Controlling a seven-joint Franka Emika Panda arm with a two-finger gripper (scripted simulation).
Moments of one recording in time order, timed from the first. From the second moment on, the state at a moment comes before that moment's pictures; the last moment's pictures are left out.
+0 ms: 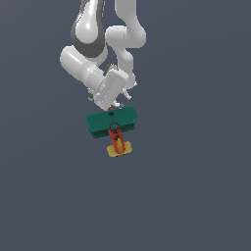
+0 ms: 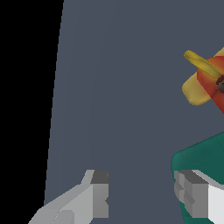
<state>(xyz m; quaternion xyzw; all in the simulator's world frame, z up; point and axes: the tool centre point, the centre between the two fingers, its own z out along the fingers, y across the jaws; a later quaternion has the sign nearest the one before) -0.105 -0.004 0.251 -0.85 0.14 -0.13 0.49</state>
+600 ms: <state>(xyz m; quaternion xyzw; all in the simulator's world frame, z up) -0.089 -0.035 0.301 -0.83 0.12 -0.24 0.49</state>
